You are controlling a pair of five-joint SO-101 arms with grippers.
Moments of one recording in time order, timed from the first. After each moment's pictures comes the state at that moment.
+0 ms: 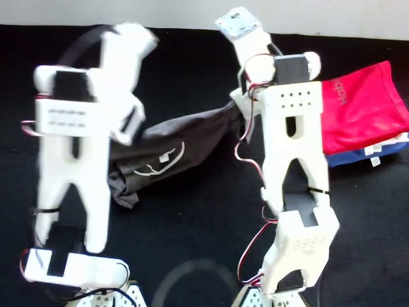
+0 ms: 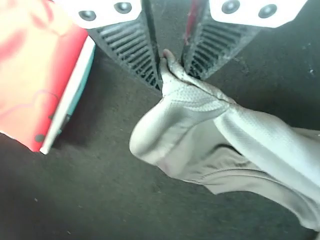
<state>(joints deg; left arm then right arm) 0.4 -3.3 -13.5 100.0 -22.3 -13.5 18.0 -46.5 100.4 25.9</state>
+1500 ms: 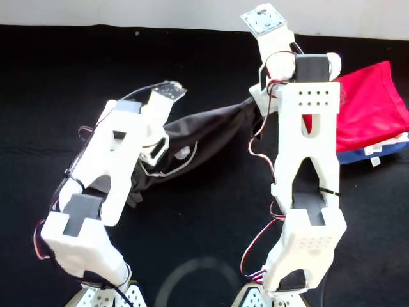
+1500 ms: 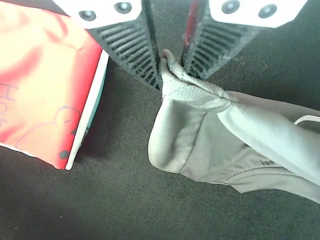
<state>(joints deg) 2.7 12.4 10.9 64.7 -22.9 -8.9 17.9 -45.8 98.9 25.9</state>
